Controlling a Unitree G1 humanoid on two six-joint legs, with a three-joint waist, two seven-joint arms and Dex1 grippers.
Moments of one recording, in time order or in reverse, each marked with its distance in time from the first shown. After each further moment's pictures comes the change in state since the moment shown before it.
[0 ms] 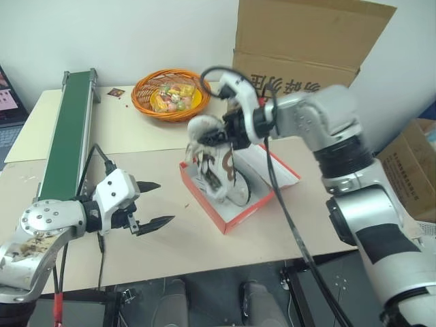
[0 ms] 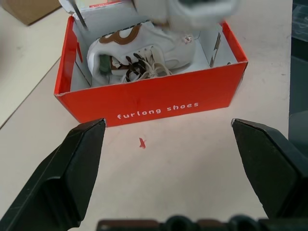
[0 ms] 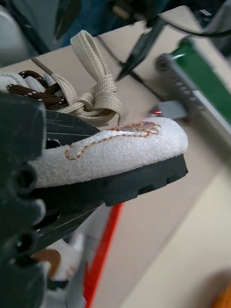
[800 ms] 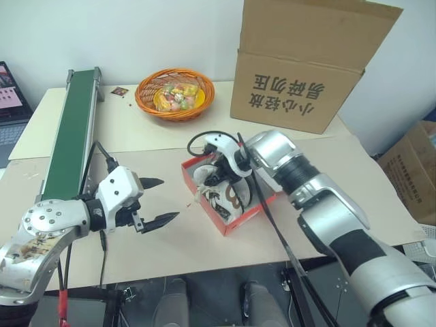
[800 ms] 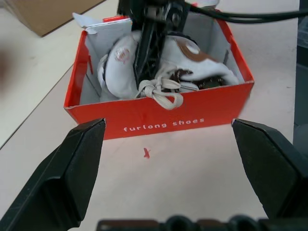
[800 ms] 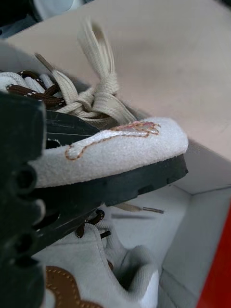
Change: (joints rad) left arm 0.002 -0.004 -0.004 -0.046 -0.035 0.017 0.067; right arm 0.035 0.210 0.127 0.449 -0.366 -0.297 0.179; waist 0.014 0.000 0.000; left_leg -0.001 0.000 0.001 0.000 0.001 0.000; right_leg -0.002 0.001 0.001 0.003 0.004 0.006
